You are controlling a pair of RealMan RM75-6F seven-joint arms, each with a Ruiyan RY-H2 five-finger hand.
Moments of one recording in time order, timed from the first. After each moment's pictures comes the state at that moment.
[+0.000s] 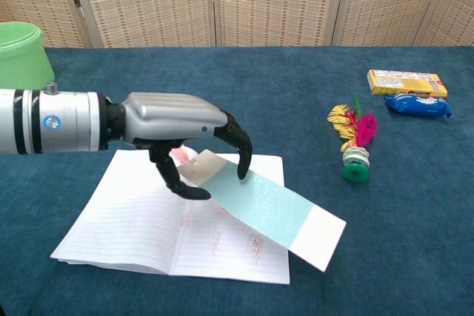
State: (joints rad) left arm -1.02 -1.49 0.01 -1.40 1.74 0.81 -0.22; right arm -0.01 -1.06 0.04 -1.72 -1.51 1.54 -0.19
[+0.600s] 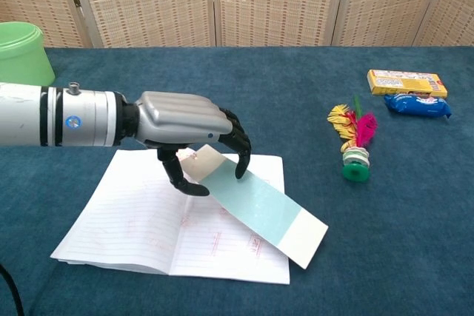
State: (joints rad) left arm -1.08 -1.53 0.04 -1.28 1.76 0.79 -0.17; right arm -0.01 -1.06 0.04 -1.72 -1.50 1.54 -0.19
